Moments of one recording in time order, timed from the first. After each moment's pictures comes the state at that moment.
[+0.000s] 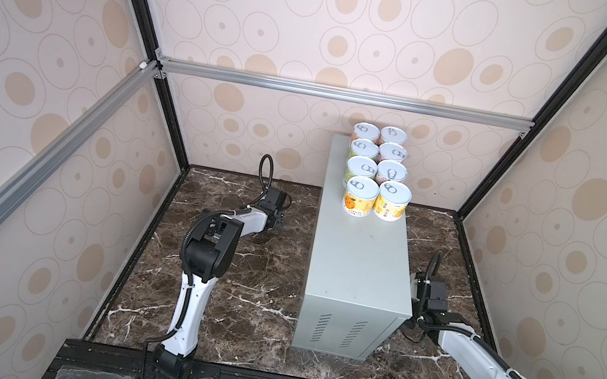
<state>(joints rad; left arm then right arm) -0.29 2.25 1.56 -0.20 -0.33 -0.42 0.10 1.18 0.50 -0.24 -0.25 0.63</state>
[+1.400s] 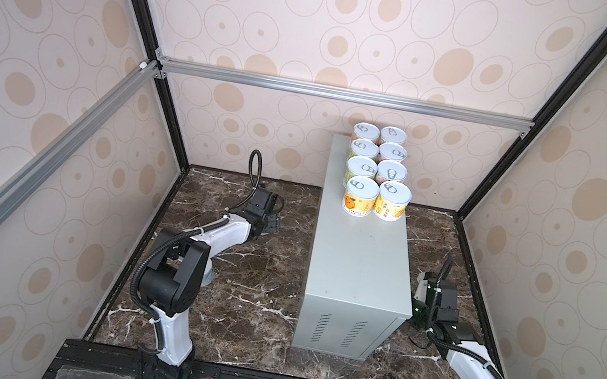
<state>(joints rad) -0.33 1.78 1.22 -0.26 -0.23 -0.41 0.10 0.94 0.50 -0.37 -0.23 0.62</state>
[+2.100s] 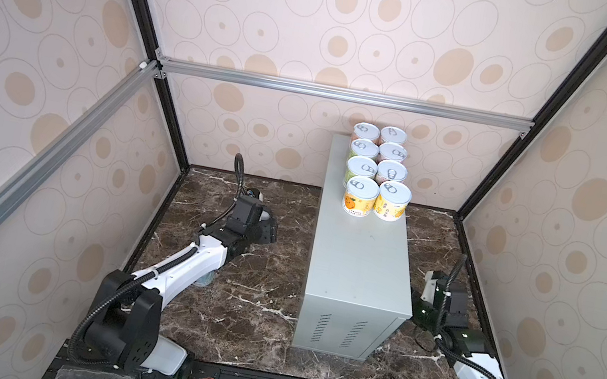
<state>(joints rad) -0.36 1.39 0.98 -0.26 -0.09 -0.43 0.10 0.82 0.56 -0.49 -0.21 0.61</state>
